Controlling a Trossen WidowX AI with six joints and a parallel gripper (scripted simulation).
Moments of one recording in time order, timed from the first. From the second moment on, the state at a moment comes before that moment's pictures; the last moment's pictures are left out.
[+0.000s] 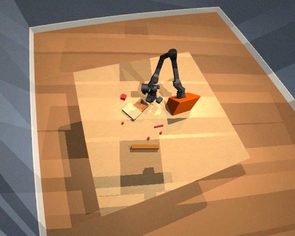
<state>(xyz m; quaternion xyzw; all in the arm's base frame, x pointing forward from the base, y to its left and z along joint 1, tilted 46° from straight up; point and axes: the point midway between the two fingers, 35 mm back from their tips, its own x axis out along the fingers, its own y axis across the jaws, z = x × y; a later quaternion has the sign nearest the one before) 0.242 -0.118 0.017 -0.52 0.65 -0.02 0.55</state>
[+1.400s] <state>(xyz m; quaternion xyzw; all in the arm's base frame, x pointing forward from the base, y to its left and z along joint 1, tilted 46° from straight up) 0.340 -0.096 0.073 -0.15 0.53 -0.36 0.75</state>
